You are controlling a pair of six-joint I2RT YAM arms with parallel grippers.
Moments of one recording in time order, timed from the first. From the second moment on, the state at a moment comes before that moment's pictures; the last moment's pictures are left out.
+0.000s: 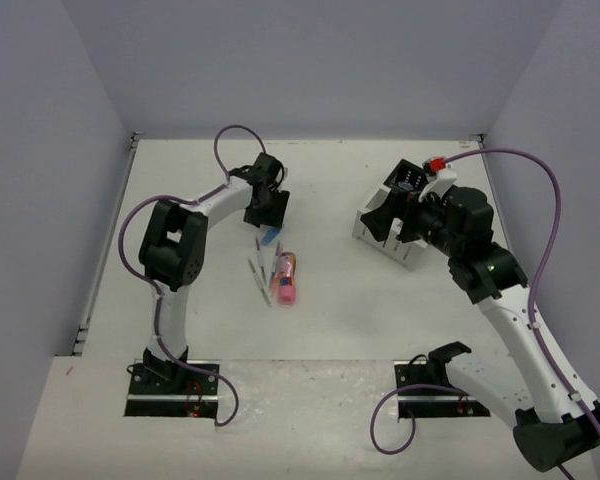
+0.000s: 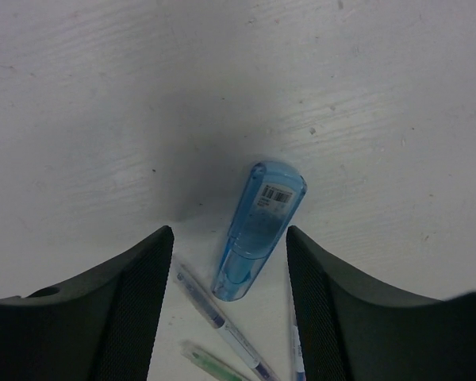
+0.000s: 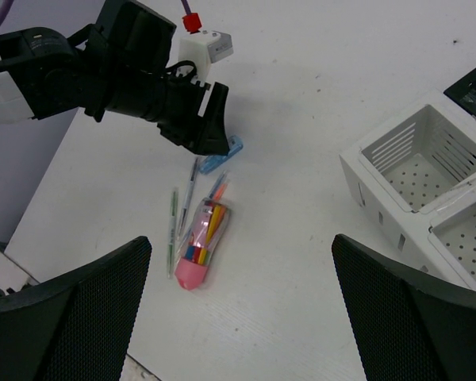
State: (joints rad) left arm -0.43 2.10 1.58 -0.66 -0.01 -0.22; right arm 0.35 0.90 1.02 -0.46 -0.23 0.38
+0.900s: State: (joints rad) left arm -0.50 2.01 1.56 -0.60 0.00 -0.23; right arm 0.35 0.89 0.99 -0.43 -0.24 0.37
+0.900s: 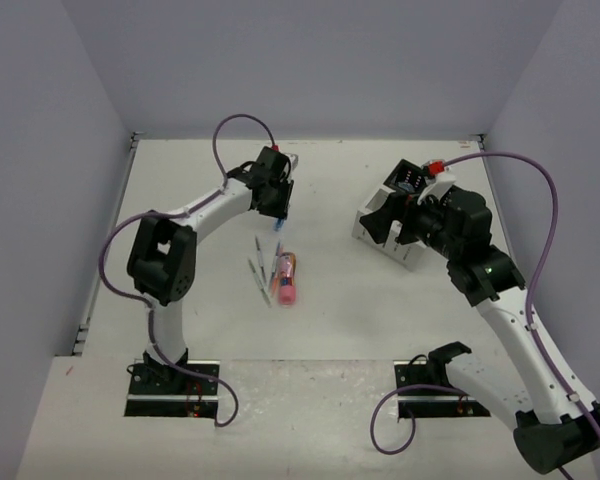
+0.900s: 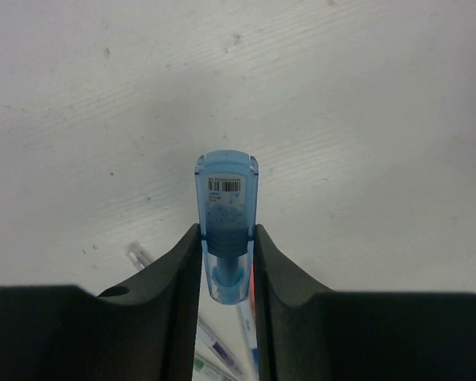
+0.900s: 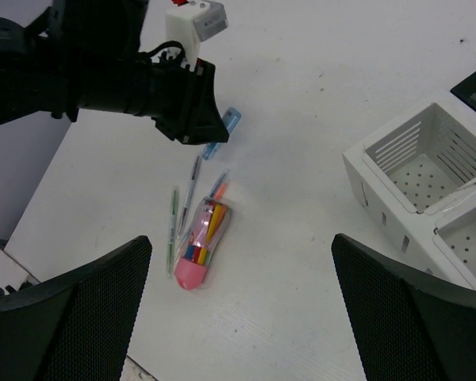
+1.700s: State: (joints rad) left arm -0.88 1.32 1.06 -0.19 0.03 -0.22; right arm 0.38 0.92 1.08 -0.40 -0.39 0.55
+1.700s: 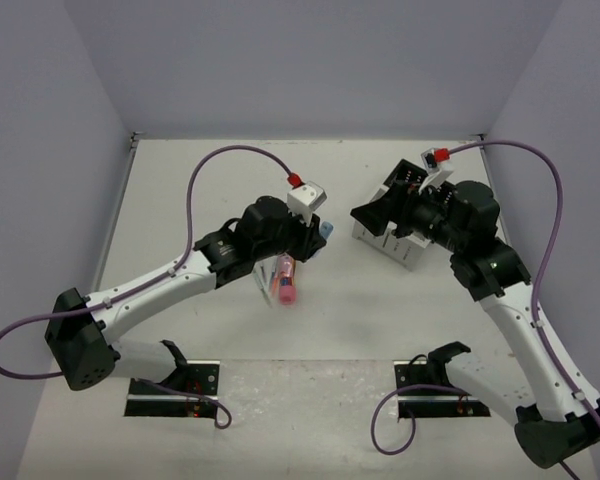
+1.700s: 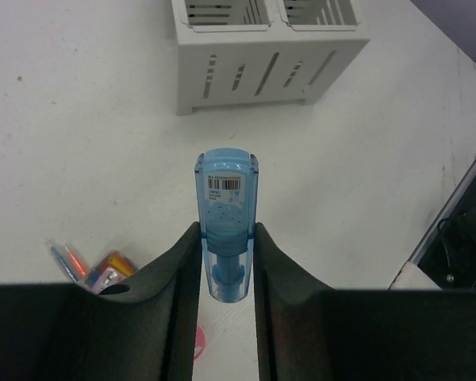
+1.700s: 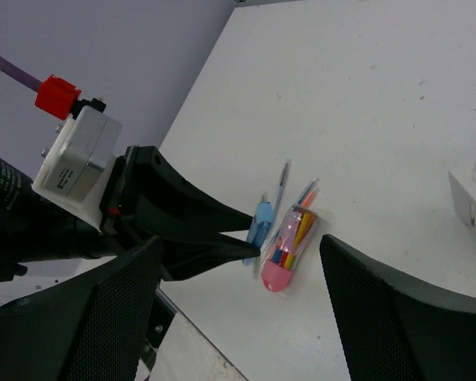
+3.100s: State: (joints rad) left arm -0.94 1.30 1.00 0.14 -0.31 -0.13; right arm 0.31 1.10 1.13 -0.42 0.38 0.47
